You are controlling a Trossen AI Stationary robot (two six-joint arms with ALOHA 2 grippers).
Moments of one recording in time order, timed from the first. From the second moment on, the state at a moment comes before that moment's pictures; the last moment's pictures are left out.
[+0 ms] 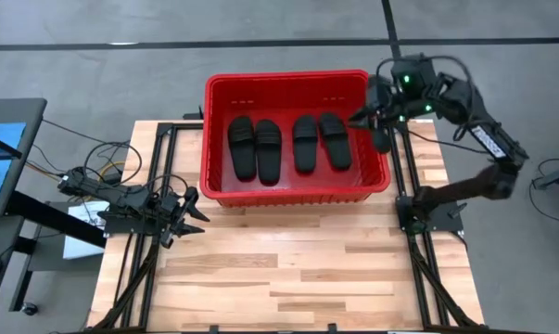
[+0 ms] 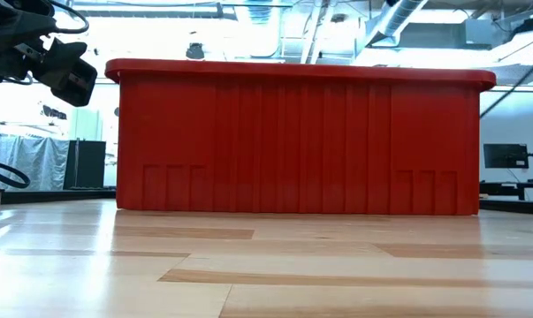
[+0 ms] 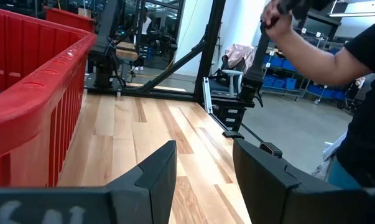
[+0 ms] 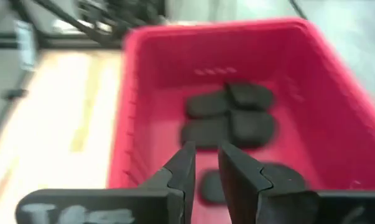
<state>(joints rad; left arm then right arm) -0.33 0.01 0.01 0.03 -0.01 -0.21 -0.57 1.26 1.74 -1.15 -0.41 -0.42</state>
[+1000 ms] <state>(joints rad) -0.33 0.01 0.01 0.03 -0.01 -0.21 0.05 0.61 0.73 -0.28 -0.24 0.00</state>
